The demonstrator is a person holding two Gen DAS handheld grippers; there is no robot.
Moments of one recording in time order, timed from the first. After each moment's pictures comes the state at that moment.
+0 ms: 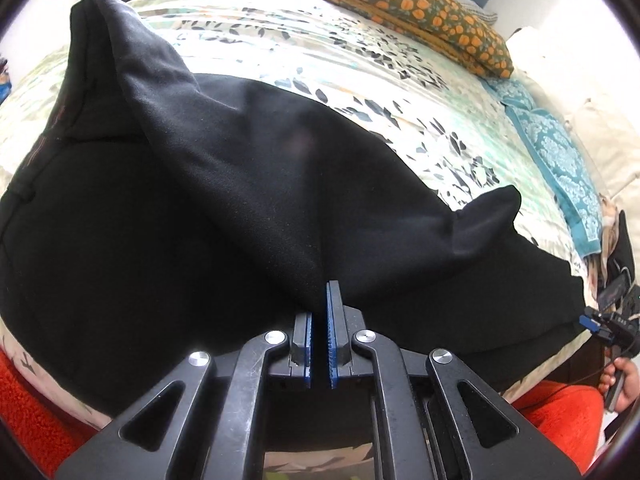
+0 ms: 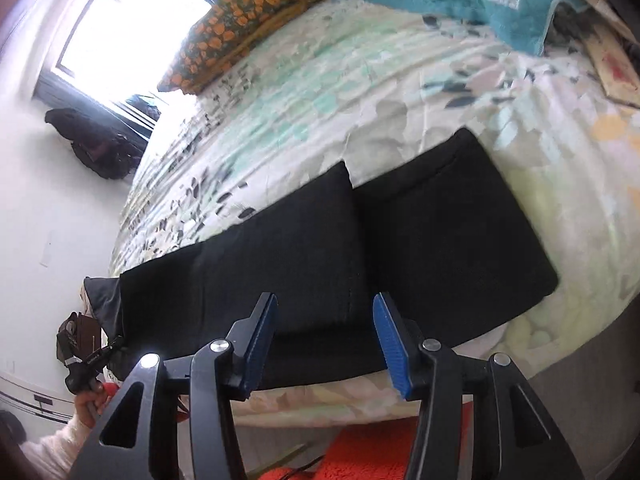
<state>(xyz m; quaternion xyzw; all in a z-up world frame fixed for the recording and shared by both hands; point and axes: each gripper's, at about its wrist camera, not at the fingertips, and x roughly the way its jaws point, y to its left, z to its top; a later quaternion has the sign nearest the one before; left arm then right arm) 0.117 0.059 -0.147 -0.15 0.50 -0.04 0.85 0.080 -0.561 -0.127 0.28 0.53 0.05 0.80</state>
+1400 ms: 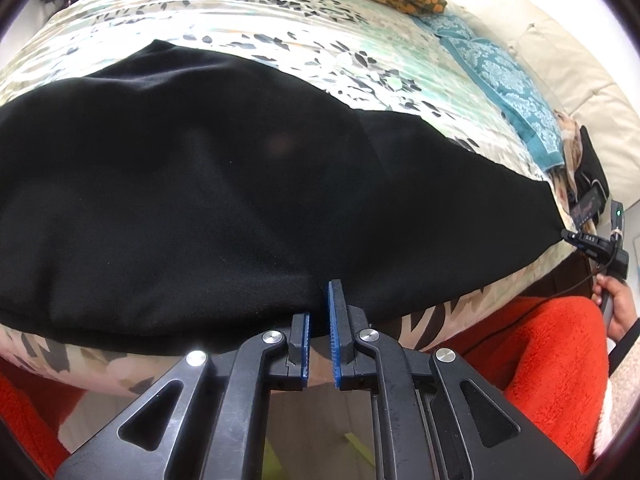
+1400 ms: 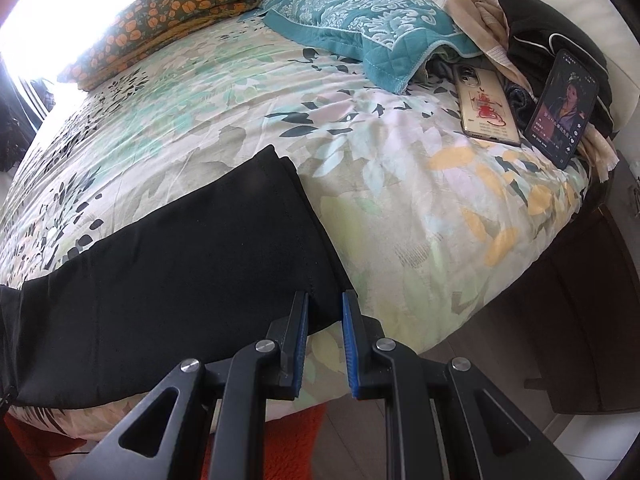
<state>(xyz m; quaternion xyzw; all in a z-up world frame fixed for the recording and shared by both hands) 0.064 -0.019 -0.160 -0.10 0.55 -0.15 0.82 0.048 -0.599 -0.123 0.13 0.51 -0.17 0.83</state>
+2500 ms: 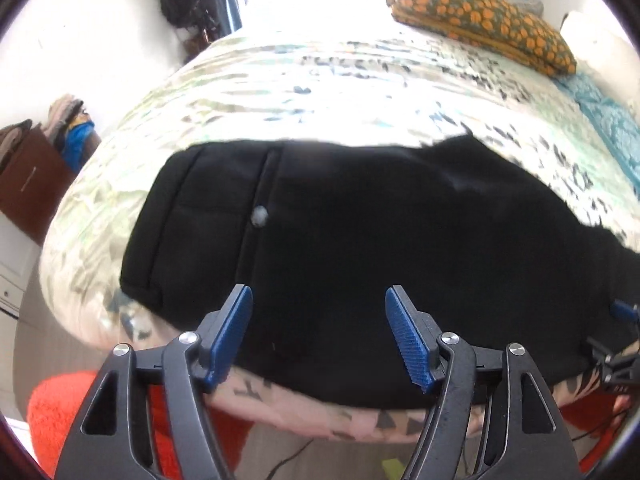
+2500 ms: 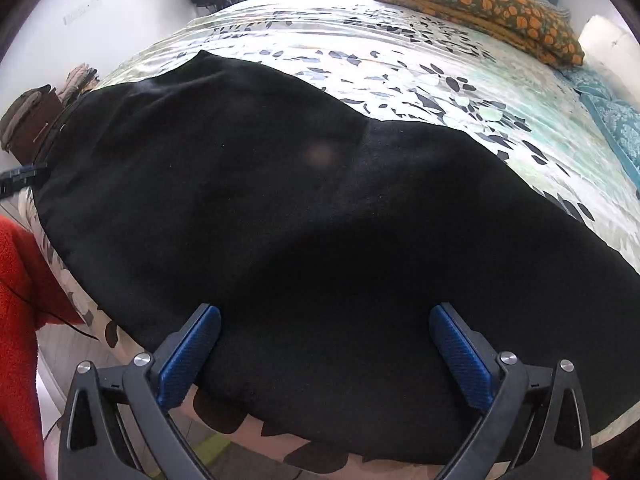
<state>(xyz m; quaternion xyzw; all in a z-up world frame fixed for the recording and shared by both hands) 0.081 0.186 -0.121 -0.05 0.47 0.10 0.88 0.078 -0.159 -0.179 -0.09 0.51 0.16 0.84</state>
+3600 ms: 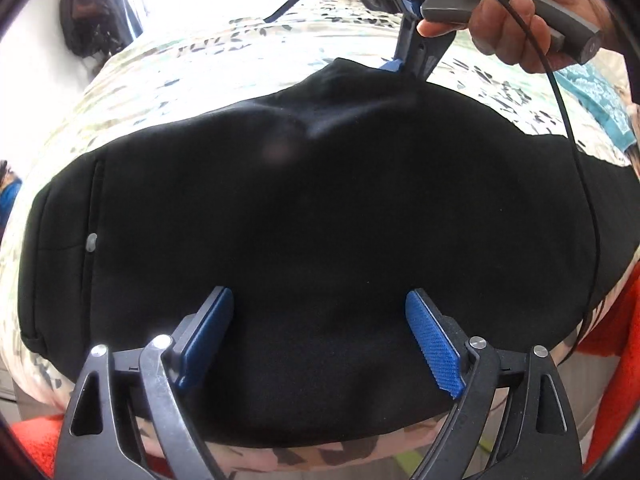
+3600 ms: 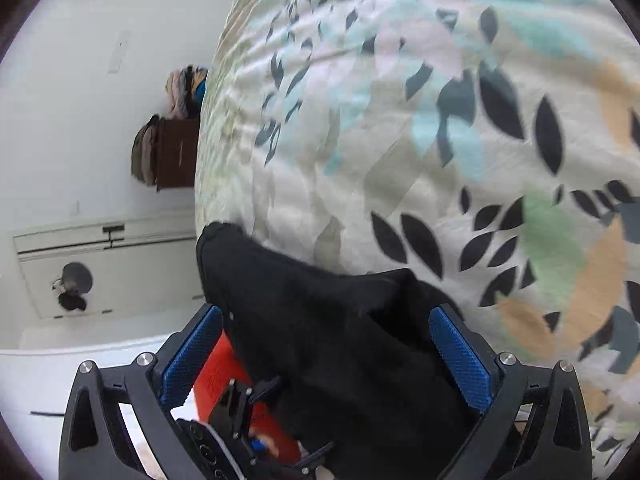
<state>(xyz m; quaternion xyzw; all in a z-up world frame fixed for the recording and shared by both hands) 0.106 0.111 -0.175 0.03 0.51 -0.04 0.86 0.346 0.032 -0.185 0.17 0.72 0.43 0.52</state>
